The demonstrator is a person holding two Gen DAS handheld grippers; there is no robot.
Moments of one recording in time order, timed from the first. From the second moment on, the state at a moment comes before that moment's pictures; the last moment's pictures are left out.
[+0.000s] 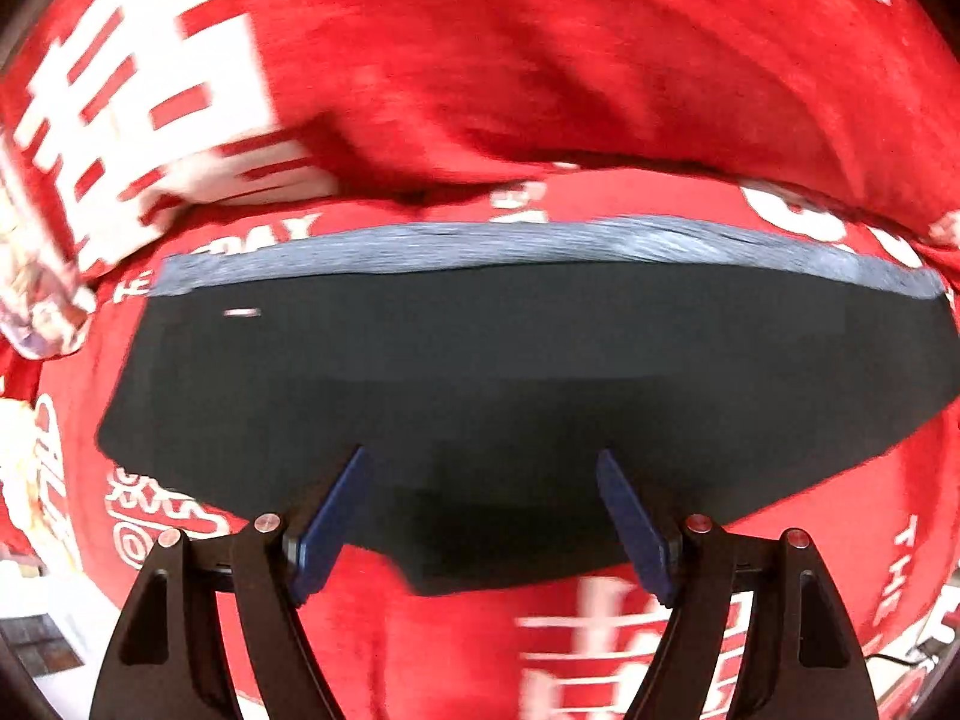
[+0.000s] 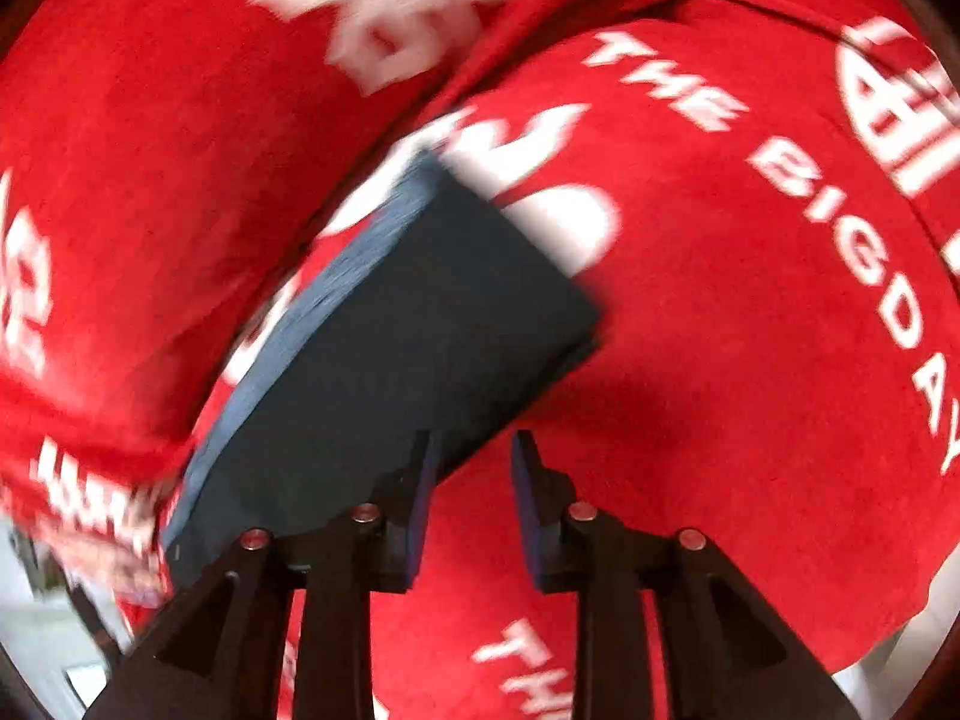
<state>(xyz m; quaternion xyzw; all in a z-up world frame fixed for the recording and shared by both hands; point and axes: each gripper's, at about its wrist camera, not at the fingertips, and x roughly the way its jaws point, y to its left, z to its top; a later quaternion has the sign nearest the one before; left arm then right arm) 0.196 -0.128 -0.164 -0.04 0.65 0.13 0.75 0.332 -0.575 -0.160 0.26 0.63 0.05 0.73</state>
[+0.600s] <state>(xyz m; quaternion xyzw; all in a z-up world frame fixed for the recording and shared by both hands) 0.110 0.084 -0.223 -0.04 0.60 0.15 0.79 0.311 -0.072 -0.117 -0.07 0.60 0.43 0.67</state>
